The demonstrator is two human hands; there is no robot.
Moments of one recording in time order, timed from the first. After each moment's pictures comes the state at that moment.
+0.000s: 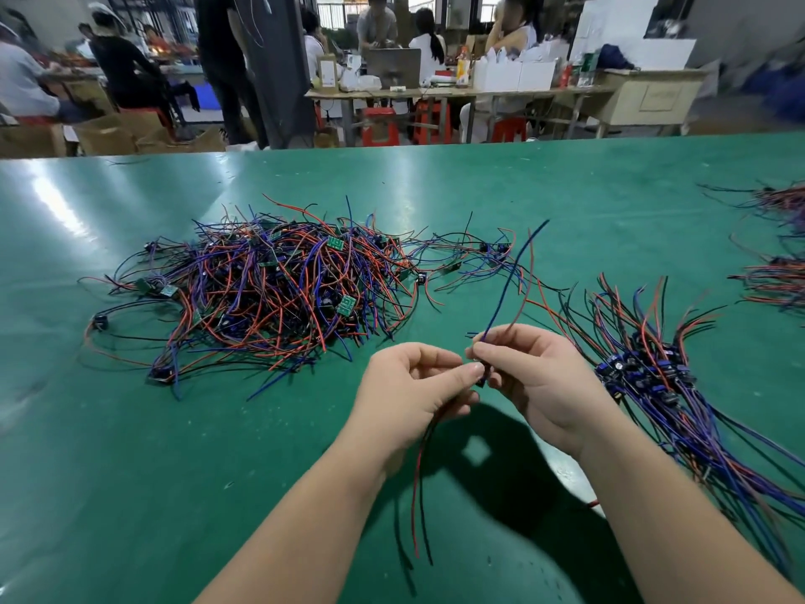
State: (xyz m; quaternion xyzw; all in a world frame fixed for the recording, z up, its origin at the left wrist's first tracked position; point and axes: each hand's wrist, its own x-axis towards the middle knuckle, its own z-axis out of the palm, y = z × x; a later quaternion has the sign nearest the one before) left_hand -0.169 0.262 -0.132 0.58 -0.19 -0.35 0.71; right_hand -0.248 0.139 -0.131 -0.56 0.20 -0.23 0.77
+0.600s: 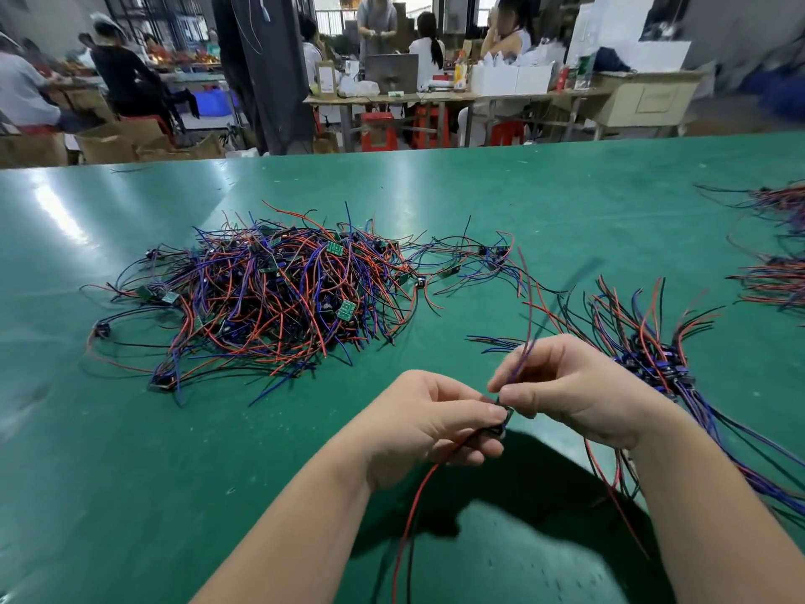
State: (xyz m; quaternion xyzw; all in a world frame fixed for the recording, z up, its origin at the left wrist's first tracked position) left_hand -0.170 0.270 -0.128 0.57 -0.28 -0.52 0.57; right_hand -0.276 0.112 -0.120 -0.72 0.08 -0.06 0.68
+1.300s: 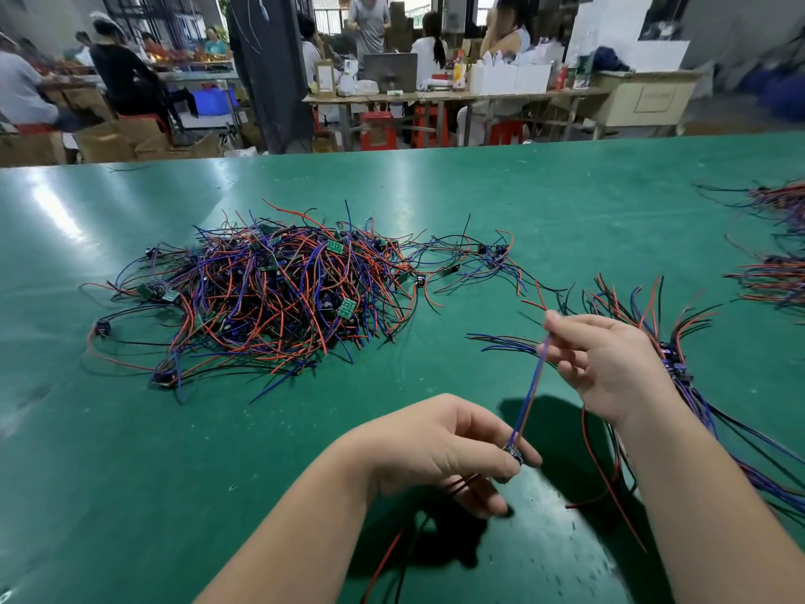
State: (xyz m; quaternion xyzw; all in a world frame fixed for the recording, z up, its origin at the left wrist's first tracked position) left_hand -0.180 0.279 -0.126 0.57 -0.38 -0.58 0.44; right_hand -0.268 0.097 -0.118 -0.50 0.36 -0.31 0.73
